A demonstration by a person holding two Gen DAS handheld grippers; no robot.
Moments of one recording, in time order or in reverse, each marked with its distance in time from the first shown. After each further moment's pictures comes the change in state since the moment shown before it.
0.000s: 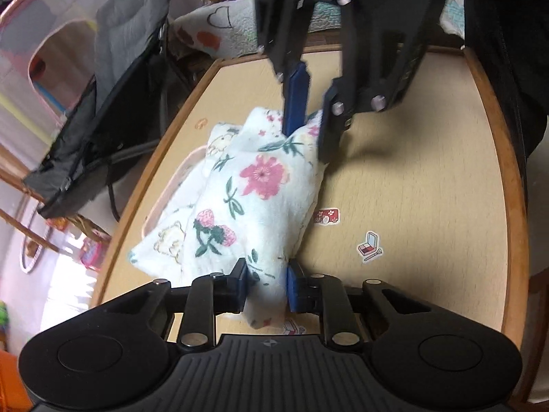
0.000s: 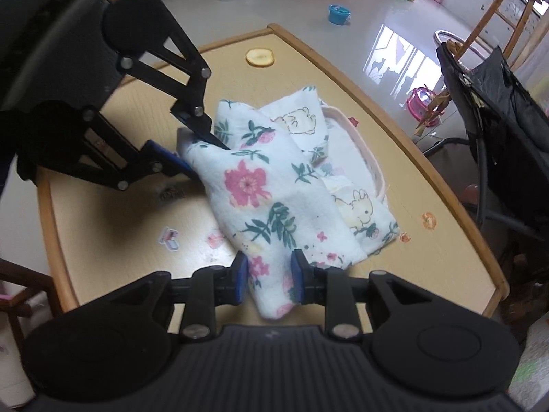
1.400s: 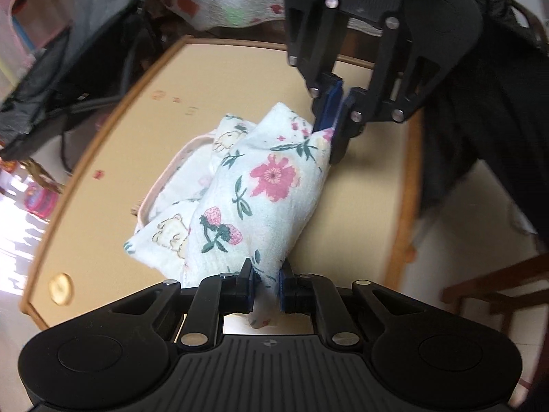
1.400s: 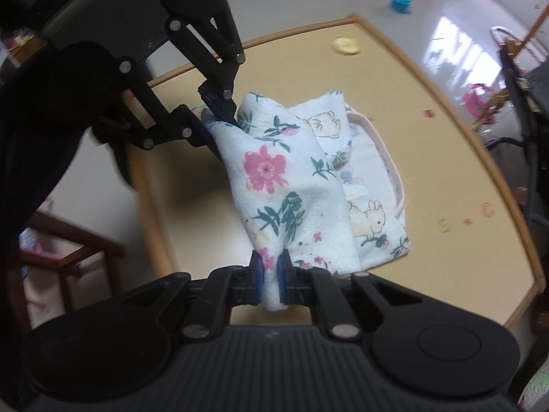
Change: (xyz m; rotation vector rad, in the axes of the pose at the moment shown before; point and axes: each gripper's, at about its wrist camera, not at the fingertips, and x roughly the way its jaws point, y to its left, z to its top) left arm -0.042 -0.014 0.006 -0.176 0.092 -0.251; right arm -0.036 0.049 -0.009 -0.101 0.101 0.206
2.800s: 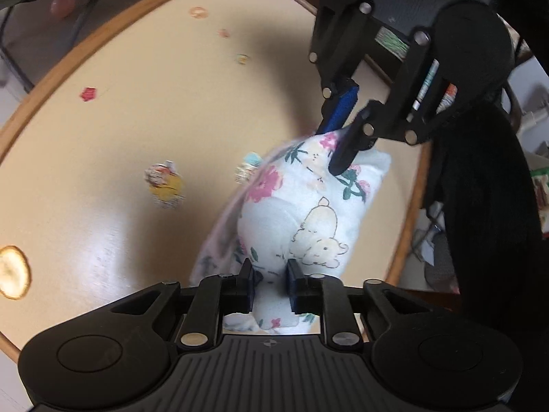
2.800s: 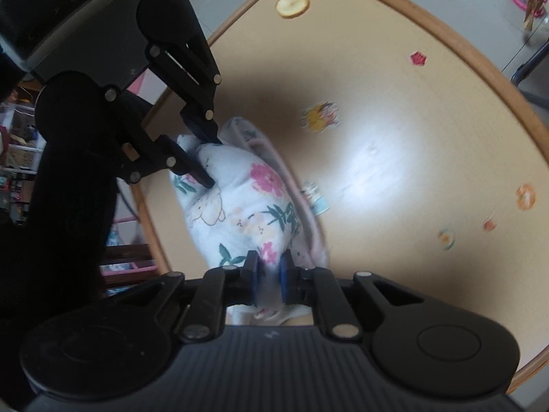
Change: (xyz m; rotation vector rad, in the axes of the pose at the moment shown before) left arm 0.047 0.148 0.017 -0.335 0.163 -0.418; right arm 0.044 -0.128 0.053 0.249 0.176 0.348
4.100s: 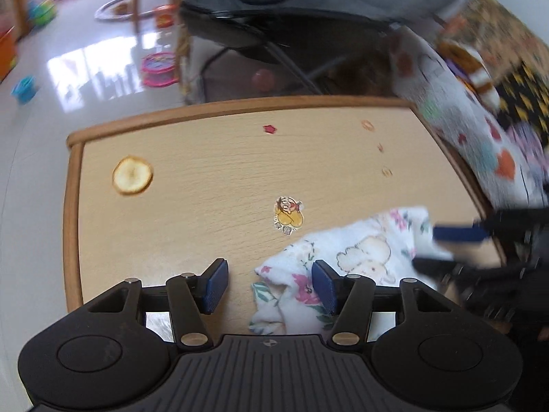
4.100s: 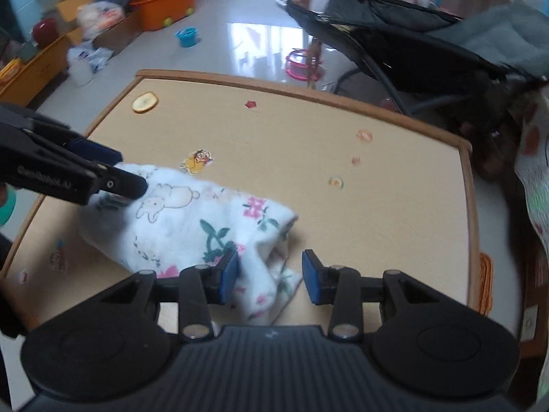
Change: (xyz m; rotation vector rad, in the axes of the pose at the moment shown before) left arm -0.011 -0.048 -0.090 -0.538 -0.566 0.487; right arm 0.011 0.080 -0.104 0.487 -0.604 -0.633
